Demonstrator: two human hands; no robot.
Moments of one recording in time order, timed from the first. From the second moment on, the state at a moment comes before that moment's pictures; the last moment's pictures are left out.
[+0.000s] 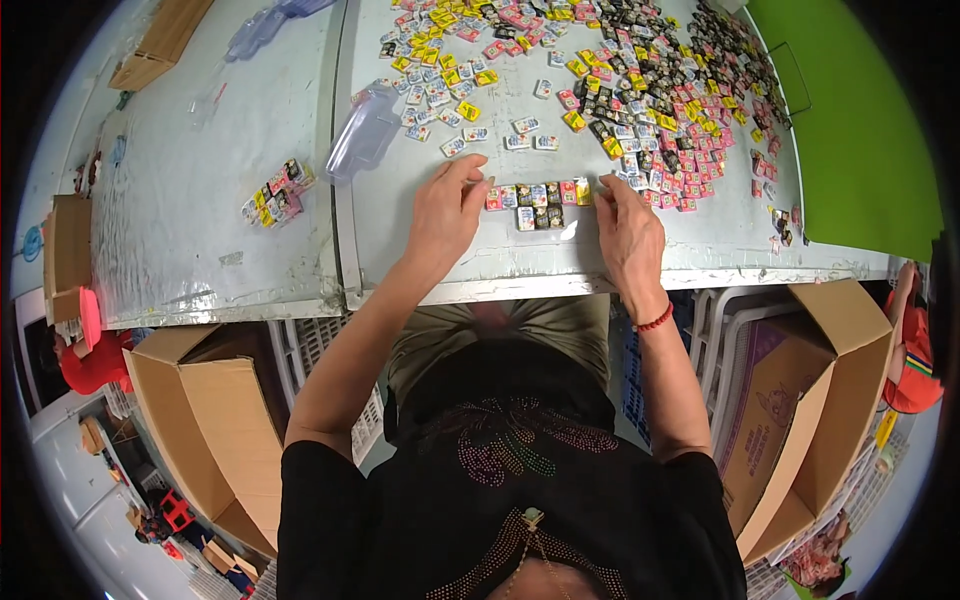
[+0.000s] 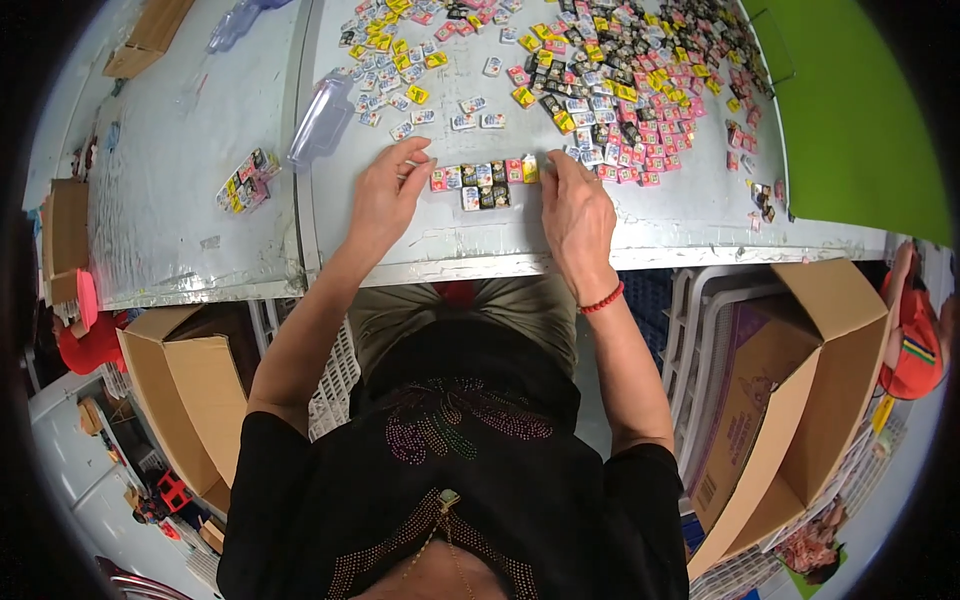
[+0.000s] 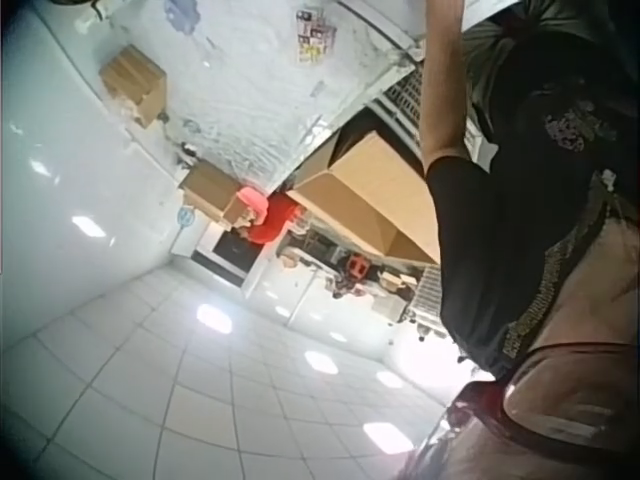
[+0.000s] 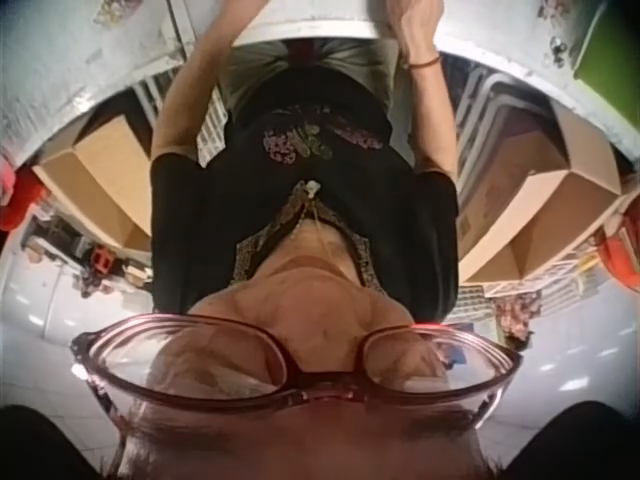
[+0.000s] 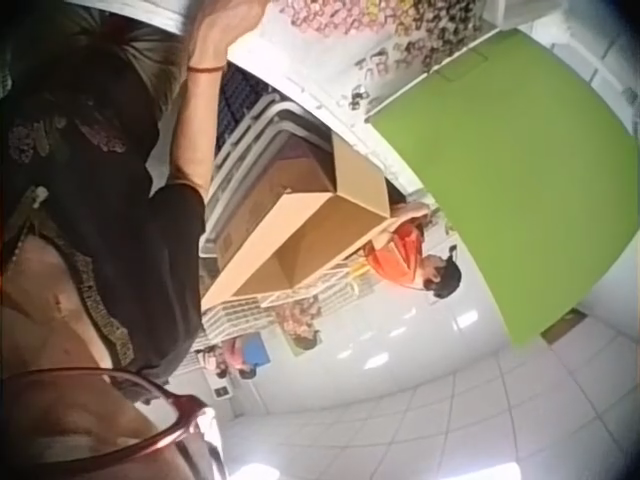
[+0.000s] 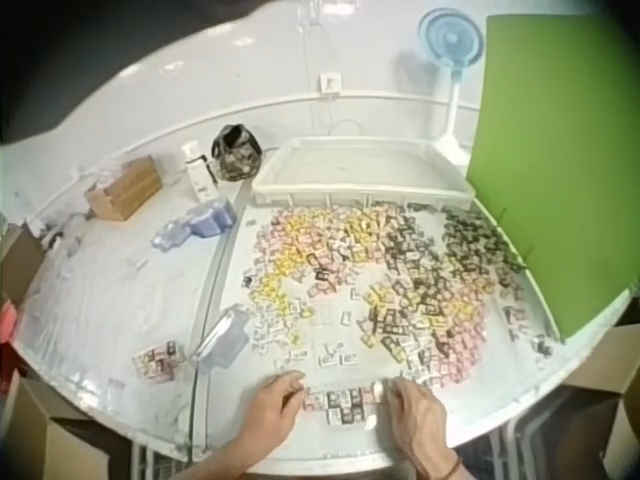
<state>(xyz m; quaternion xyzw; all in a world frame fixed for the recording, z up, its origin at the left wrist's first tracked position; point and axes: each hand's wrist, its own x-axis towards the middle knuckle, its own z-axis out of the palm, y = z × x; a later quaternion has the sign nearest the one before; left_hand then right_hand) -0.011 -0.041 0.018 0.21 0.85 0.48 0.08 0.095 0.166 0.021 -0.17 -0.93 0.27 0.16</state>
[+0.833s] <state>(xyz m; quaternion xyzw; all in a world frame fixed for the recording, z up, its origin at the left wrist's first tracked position) 0.002 0.005 0.006 0.53 0.82 0.20 -0.04 0.079 0.175 0.013 -0.05 -0.94 0.23 0.24</state>
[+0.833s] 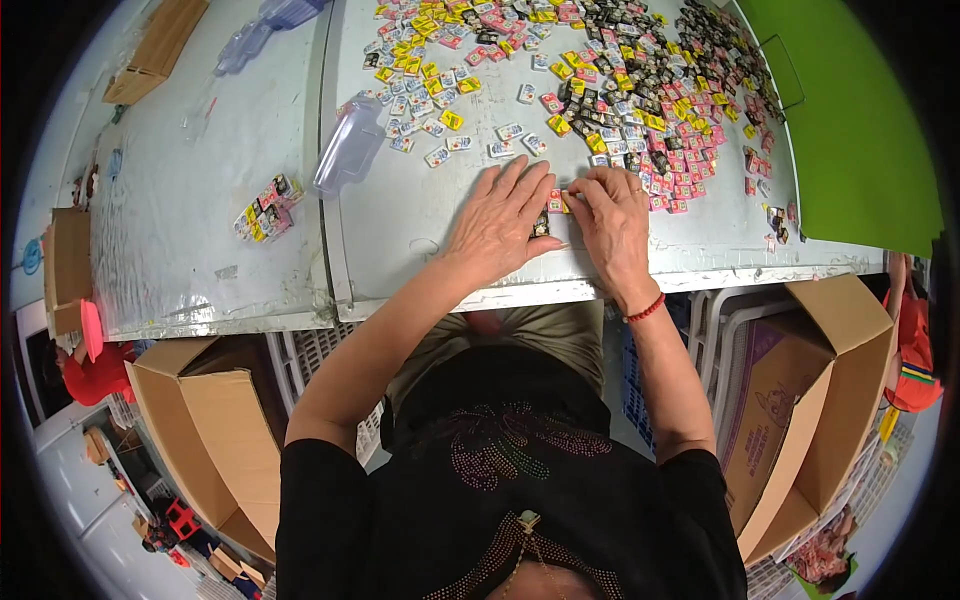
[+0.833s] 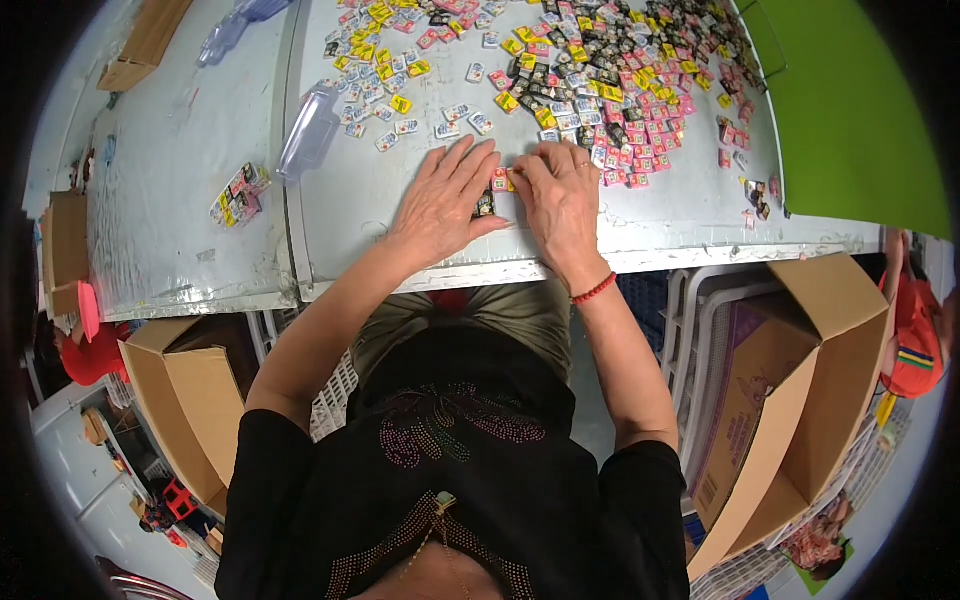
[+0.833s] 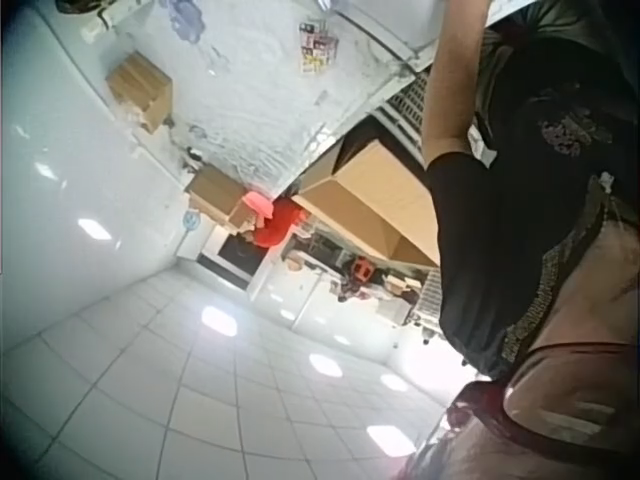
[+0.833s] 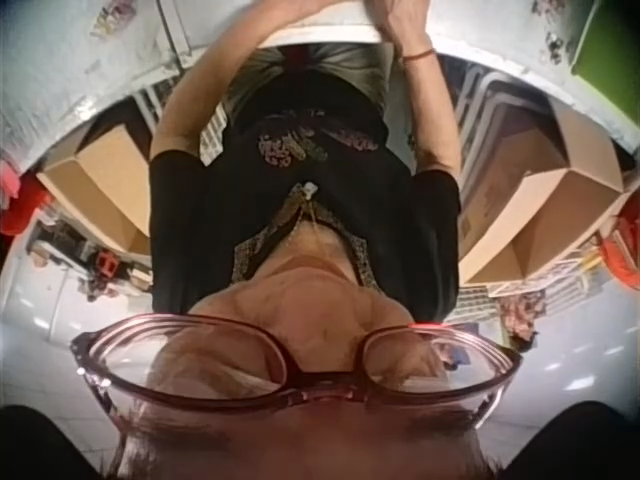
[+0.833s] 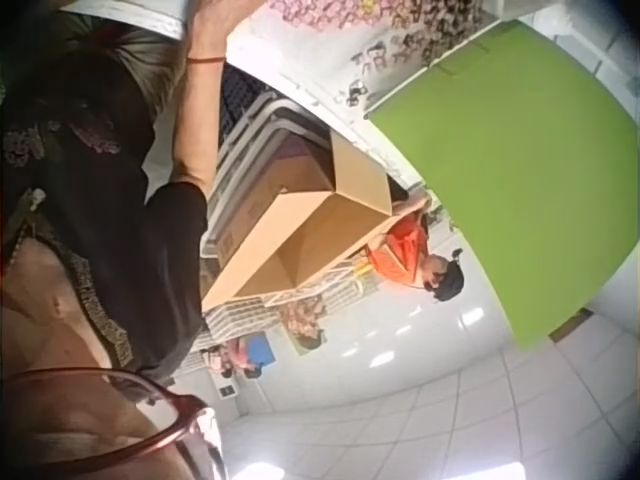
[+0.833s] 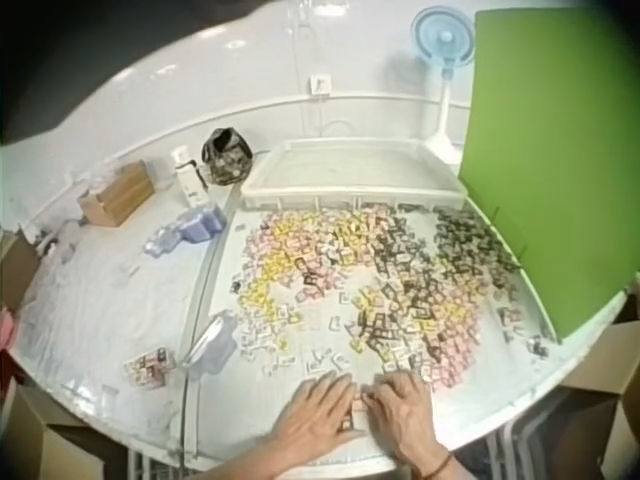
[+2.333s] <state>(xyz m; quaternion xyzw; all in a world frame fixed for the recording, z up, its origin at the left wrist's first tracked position) -0.144 -0.300 0.082 0.05 0.86 0.49 0.12 0.101 0.176 -0.003 -0.18 -0.91 0.34 0.15</state>
